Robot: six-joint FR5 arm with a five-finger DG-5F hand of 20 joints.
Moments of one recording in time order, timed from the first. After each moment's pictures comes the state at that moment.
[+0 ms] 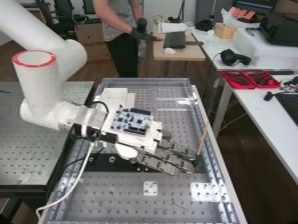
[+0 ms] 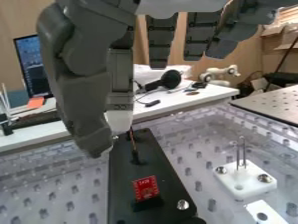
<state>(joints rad) 1.36 -2.07 -1.77 -2.64 -1.59 -0.62</state>
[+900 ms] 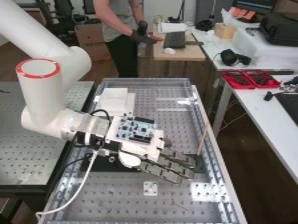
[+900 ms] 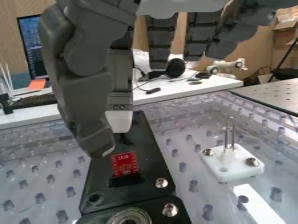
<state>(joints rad) 1.33 -2.12 -1.72 -2.68 -1.66 -0.68</state>
